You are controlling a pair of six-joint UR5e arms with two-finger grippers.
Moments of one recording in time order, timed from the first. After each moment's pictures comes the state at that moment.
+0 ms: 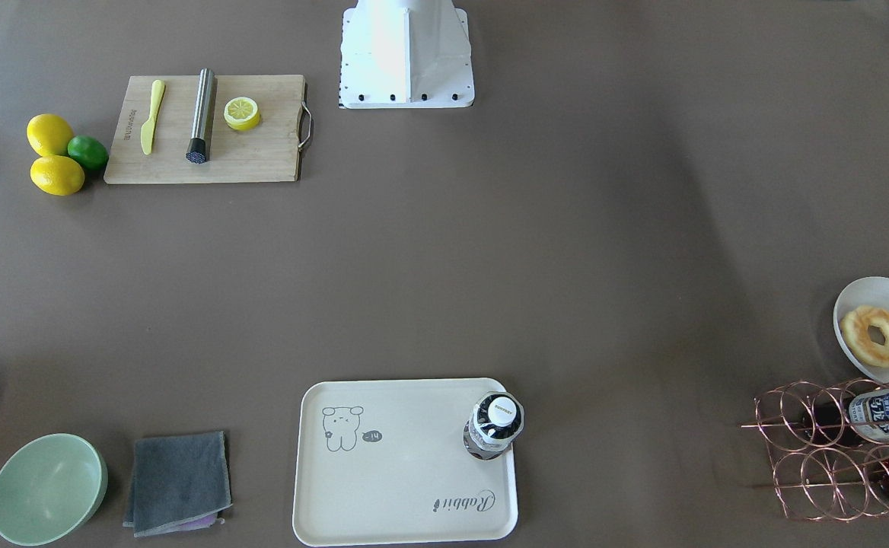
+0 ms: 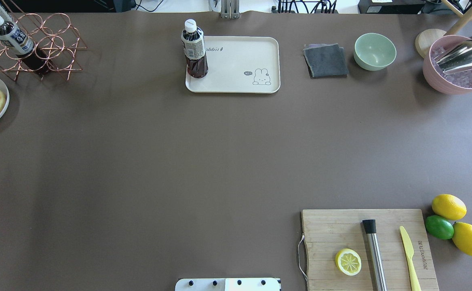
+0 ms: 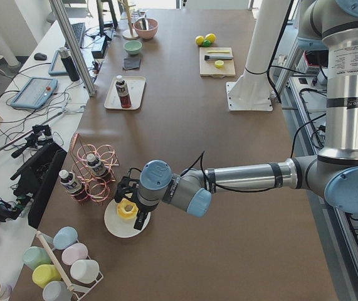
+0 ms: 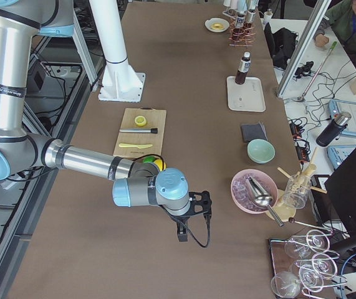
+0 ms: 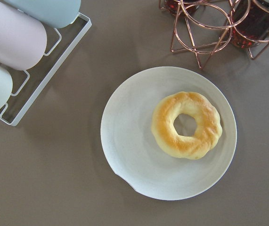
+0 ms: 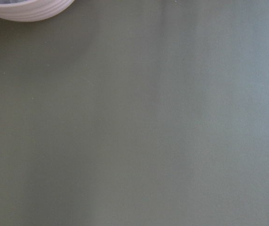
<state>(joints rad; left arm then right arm) -1.53 -1.51 -1.50 -2.13 -2.32 -0.13 1.63 -1.78 1.60 -1.25 2.31 -0.03</state>
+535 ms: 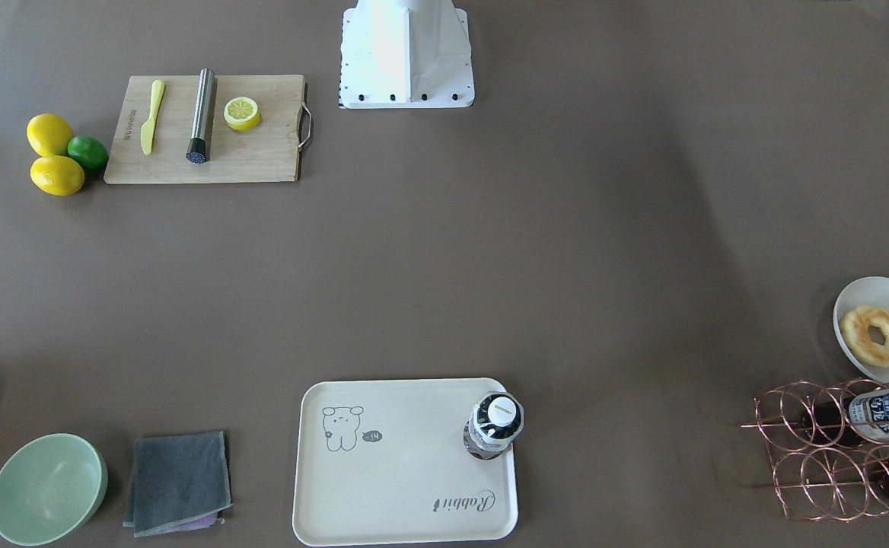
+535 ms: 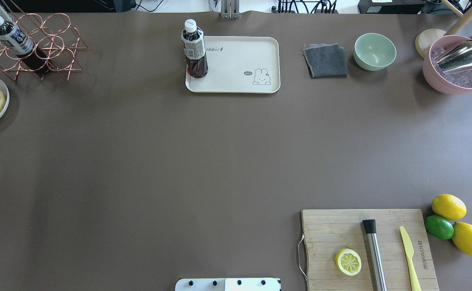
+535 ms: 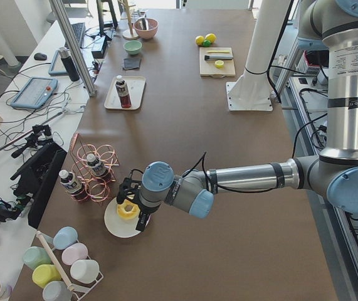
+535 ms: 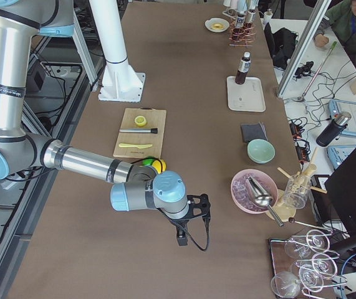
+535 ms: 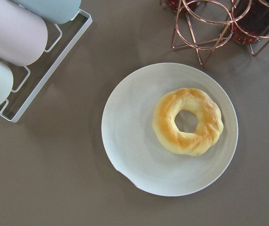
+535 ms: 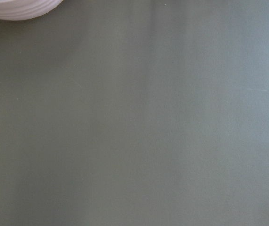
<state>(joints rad) -1.53 -1.49 -1.50 -2.13 -2.32 -0.13 1.63 -1.79 1.57 -1.18 2.28 -0.03</state>
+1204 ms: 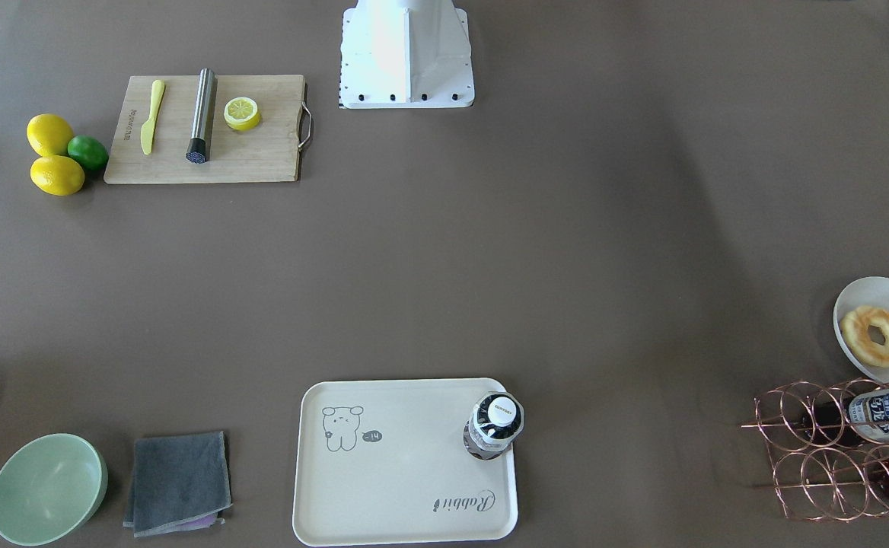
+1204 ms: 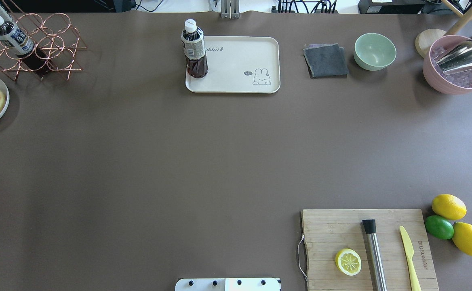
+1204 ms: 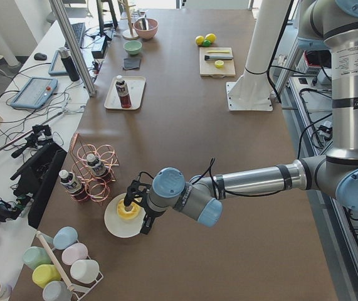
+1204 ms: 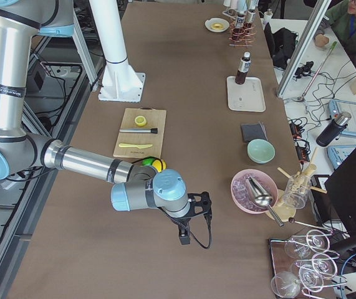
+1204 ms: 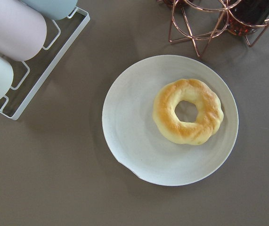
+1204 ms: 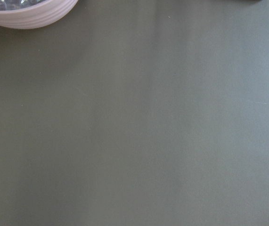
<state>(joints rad) -1.53 -1.45 -1.49 -2.26 -2.32 -0.13 1.63 -1.78 1.57 -1.15 2.27 -0.03</state>
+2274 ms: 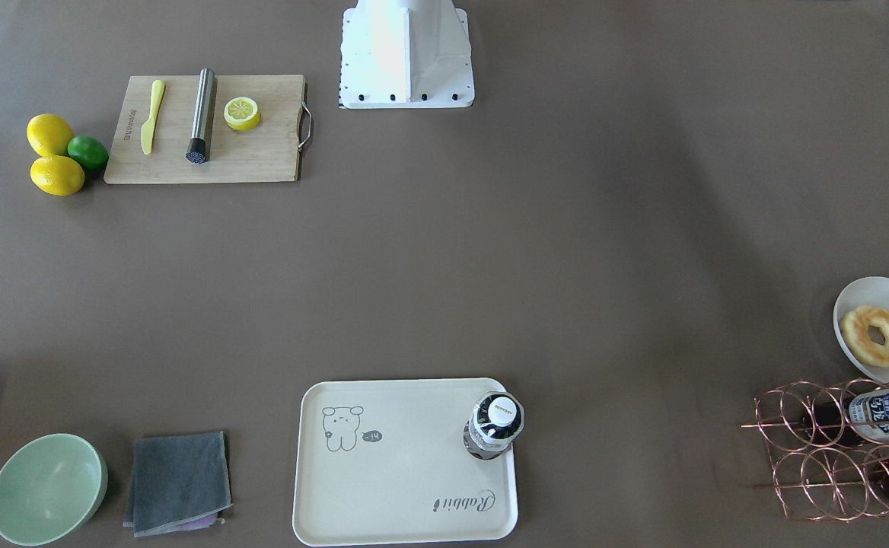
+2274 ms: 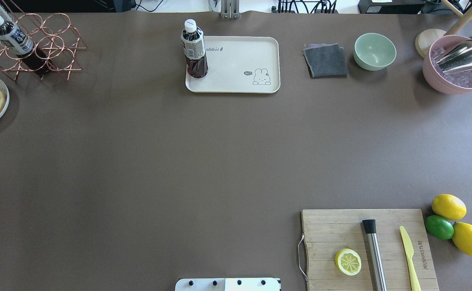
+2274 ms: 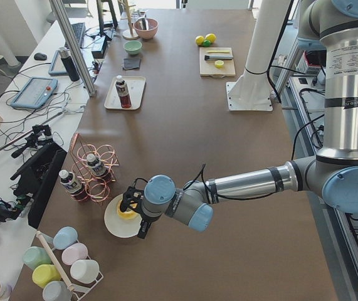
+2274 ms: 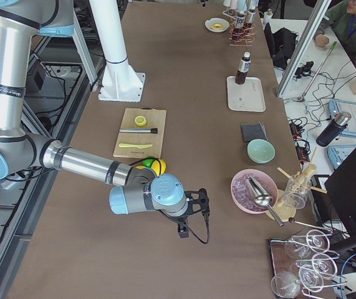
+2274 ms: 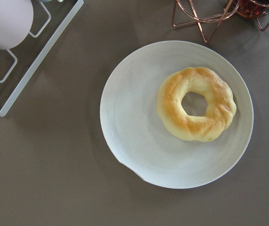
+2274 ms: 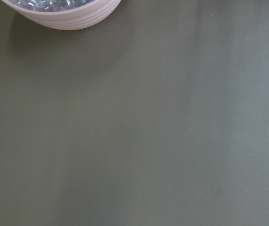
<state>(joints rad) -1.49 -1.51 -1.37 -2.28 -2.32 -0.12 1.63 -1.79 1.55 -1.11 2.41 -0.04</state>
